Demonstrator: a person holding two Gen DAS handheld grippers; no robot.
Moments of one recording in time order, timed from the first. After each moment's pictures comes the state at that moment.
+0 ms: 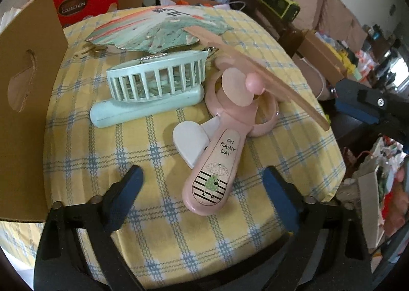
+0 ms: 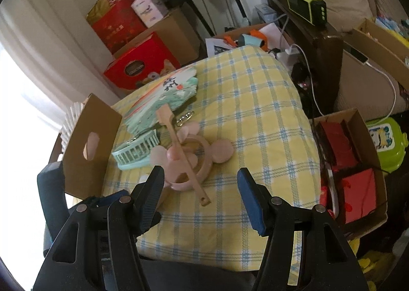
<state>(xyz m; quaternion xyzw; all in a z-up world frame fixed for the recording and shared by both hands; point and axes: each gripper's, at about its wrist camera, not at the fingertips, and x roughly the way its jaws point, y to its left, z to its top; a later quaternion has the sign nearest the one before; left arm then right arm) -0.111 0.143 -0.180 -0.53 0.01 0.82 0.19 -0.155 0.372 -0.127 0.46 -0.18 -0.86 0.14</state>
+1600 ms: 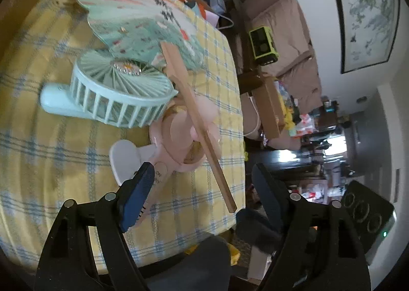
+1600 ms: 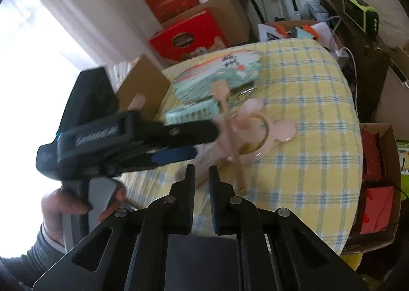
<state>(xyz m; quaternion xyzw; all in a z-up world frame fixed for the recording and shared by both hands) -0.173 0.124 -0.176 -0.57 -0.30 0.72 0.26 -0.130 0.315 -0.118 0.47 -0.12 -0.83 0.27</state>
